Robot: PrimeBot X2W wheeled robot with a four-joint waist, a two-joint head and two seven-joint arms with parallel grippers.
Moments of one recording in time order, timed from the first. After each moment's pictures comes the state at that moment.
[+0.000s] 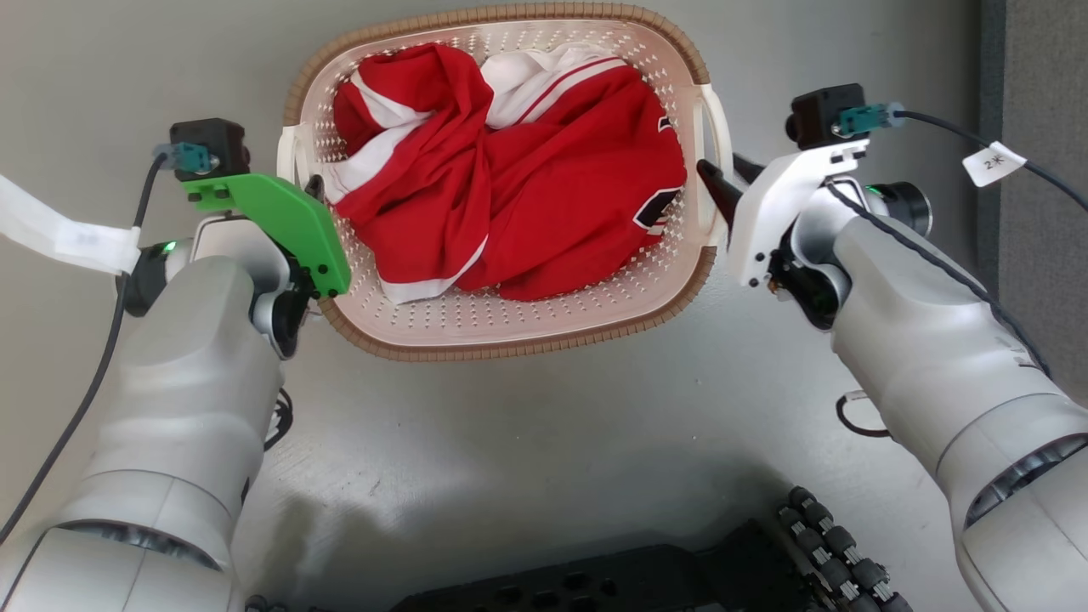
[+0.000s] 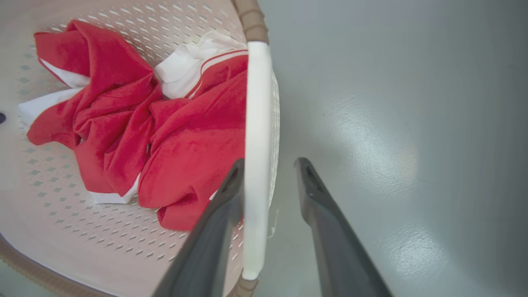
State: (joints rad) left arm -1.01 0.01 -0.52 1.23 -0.70 -0.06 -0.01; right arm -0.98 -0.07 0.77 1.17 0.75 0.13 -0.02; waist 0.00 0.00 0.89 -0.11
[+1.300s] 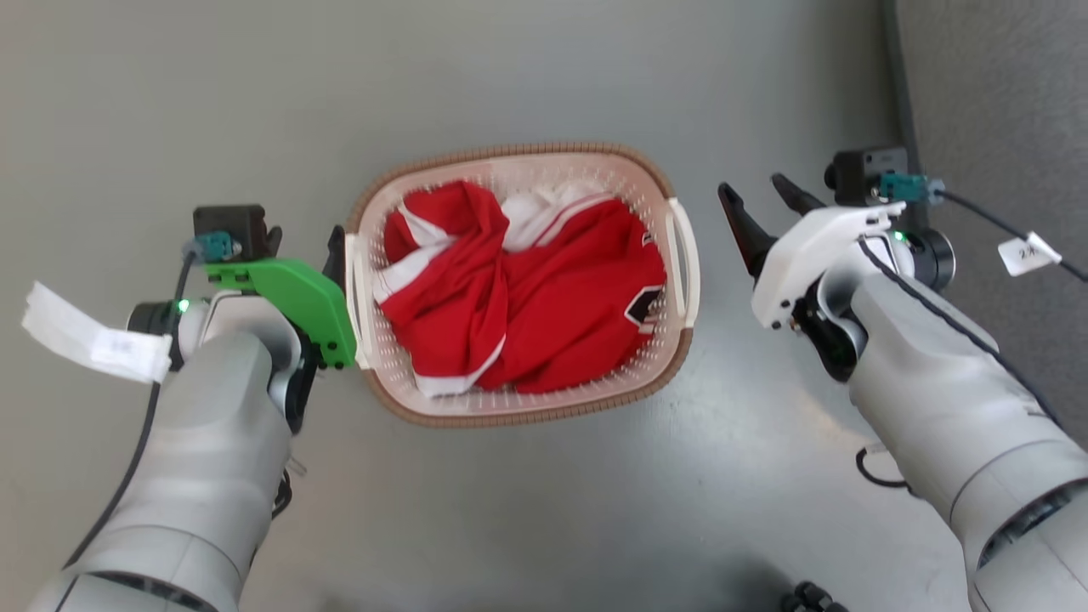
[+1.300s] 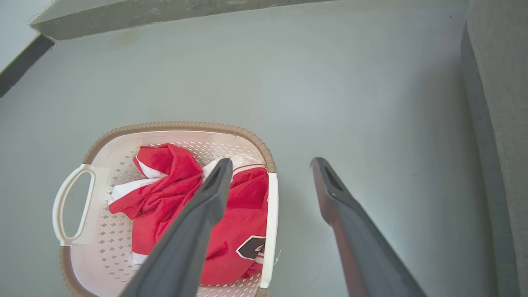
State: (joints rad) left arm -0.90 0.02 -0.58 1.25 -0.64 -0.09 -0.23; right arm -0.88 -0.10 0.78 1.16 0.75 0.13 -0.24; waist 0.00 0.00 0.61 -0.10
